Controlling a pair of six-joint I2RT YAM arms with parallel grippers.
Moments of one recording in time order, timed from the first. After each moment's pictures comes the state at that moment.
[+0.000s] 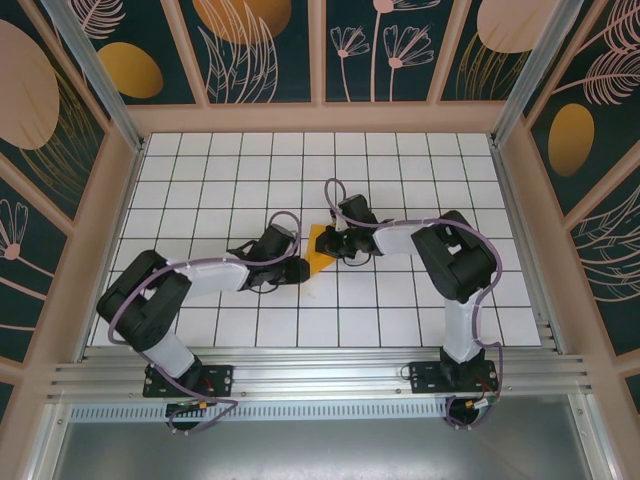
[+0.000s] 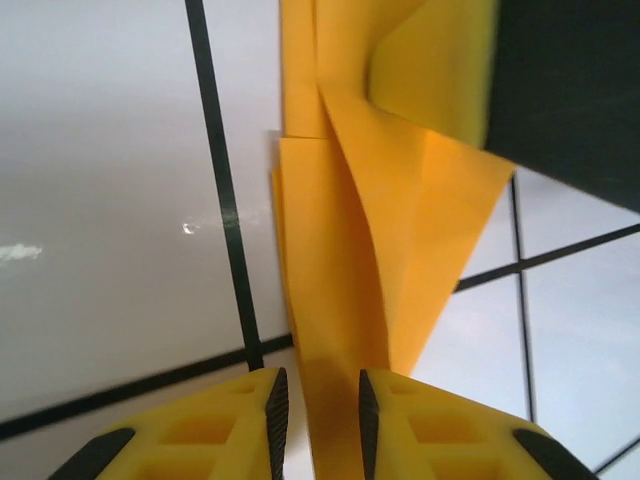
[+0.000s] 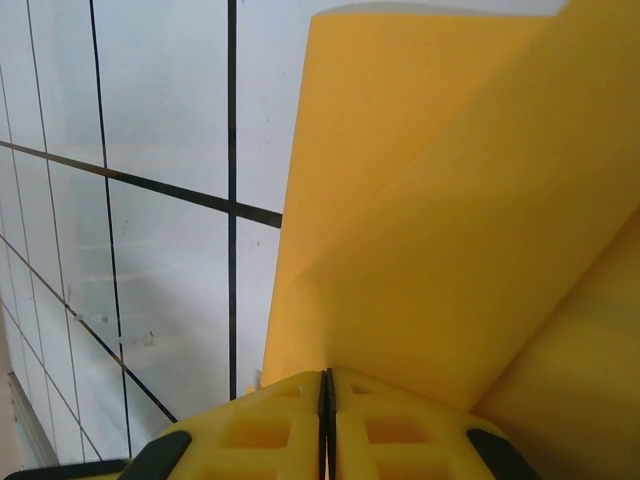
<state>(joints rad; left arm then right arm) -0.69 1.61 0.73 -0.06 0.19 -0.70 0.61 1.97 1.04 0.03 -0.47 0.74</state>
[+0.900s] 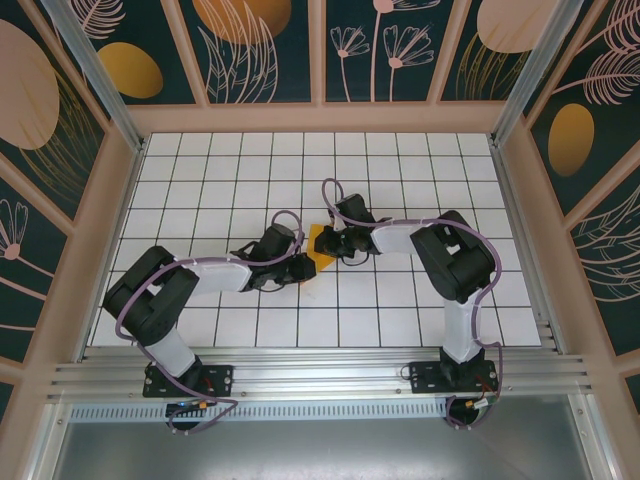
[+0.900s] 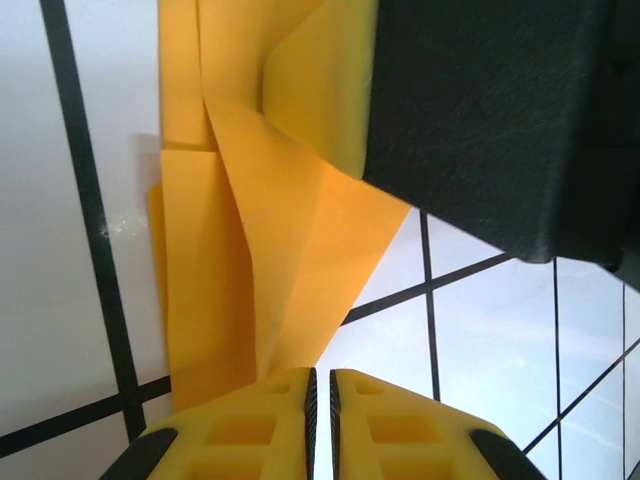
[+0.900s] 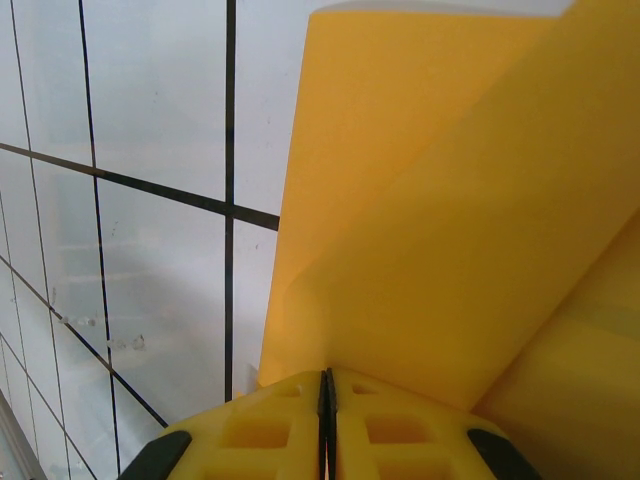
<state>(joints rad) -0.69 1.67 0.71 0.10 0.30 -0.79 0.62 1.97 1.06 -0.01 -0.45 0.72</state>
